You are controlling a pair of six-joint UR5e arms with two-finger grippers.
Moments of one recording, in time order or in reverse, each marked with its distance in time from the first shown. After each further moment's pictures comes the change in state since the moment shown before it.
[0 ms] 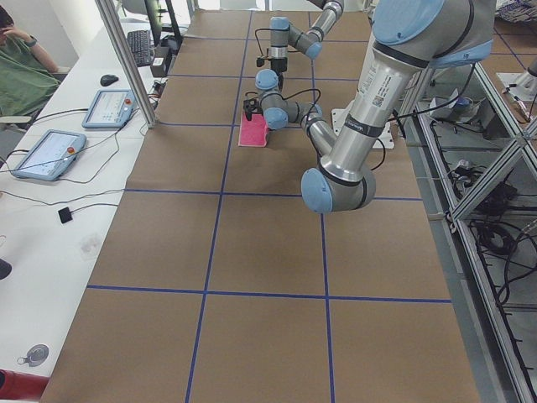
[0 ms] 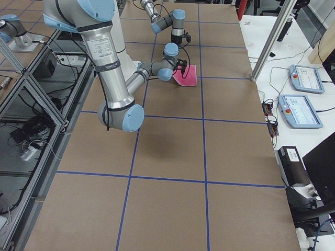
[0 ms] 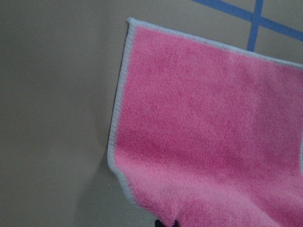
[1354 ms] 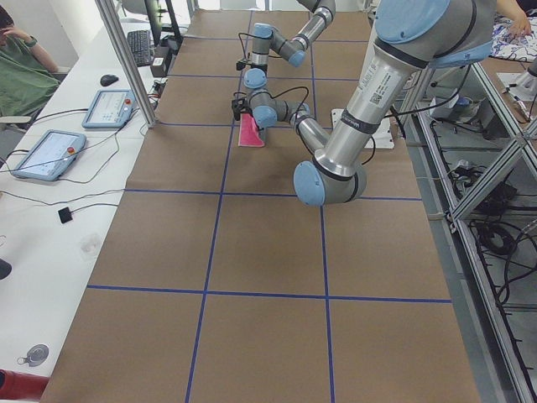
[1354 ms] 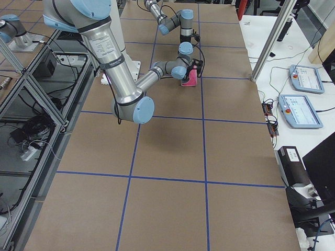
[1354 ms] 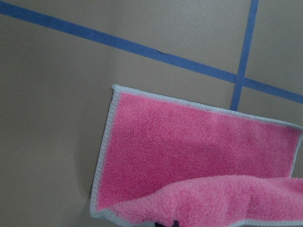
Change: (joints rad) left arm -0.046 -0.061 0.110 -0.012 0.008 0.002; right arm 0.068 0.150 -0.213 0.005 -0.068 -0.006
